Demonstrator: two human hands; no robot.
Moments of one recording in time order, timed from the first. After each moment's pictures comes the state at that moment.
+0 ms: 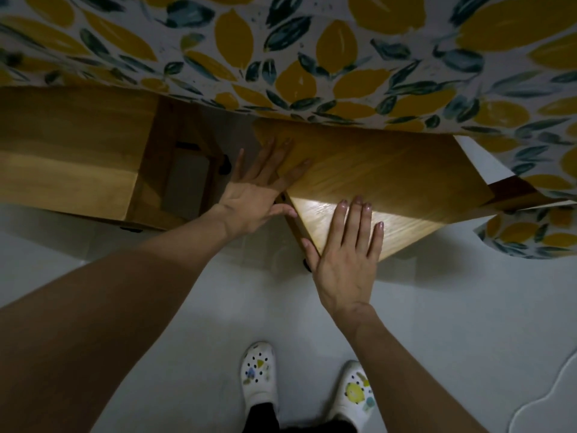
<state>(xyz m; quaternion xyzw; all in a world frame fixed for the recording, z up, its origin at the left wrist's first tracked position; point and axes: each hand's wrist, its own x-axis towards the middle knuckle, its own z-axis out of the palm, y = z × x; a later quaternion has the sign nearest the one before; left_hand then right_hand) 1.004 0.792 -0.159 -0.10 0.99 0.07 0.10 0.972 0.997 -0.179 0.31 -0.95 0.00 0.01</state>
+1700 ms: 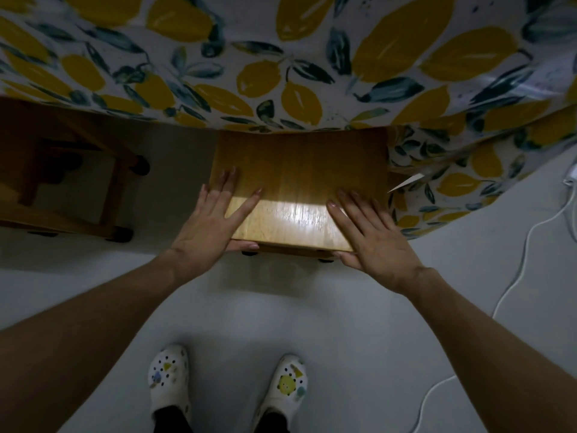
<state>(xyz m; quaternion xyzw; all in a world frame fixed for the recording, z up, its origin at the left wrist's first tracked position) 0.921 1.009 -0.157 -0.11 0.99 0.06 0.08 0.734 1.267 -0.152 0.59 -0.80 -0.07 -0.09</state>
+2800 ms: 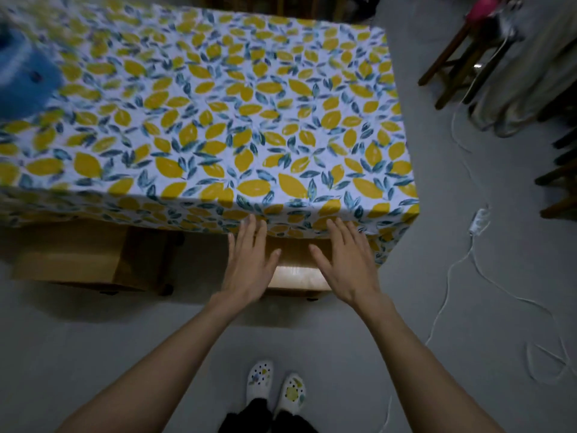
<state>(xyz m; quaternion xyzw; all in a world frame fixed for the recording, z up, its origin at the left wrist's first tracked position) 0.920 1.046 0.186 -0.28 0.92 0.28 0.01 0.806 1.202 0.215 0.31 -0.93 0.11 -0.15</state>
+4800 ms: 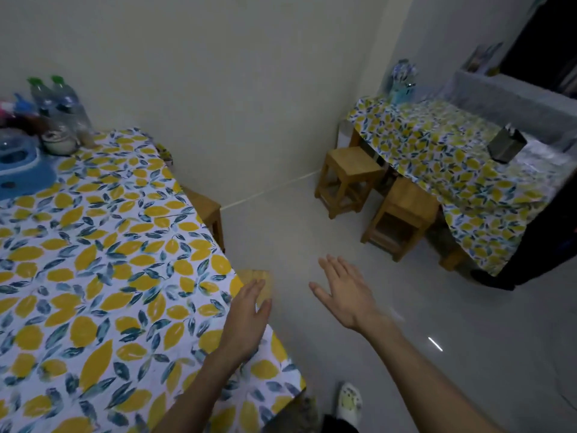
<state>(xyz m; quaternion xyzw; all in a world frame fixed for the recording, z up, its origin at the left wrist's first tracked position) 0.113 0.831 0.305 -0.63 0.62 0.37 -0.27 -0.100 0.800 0.345 0.74 -0.65 -0.02 -0.14</state>
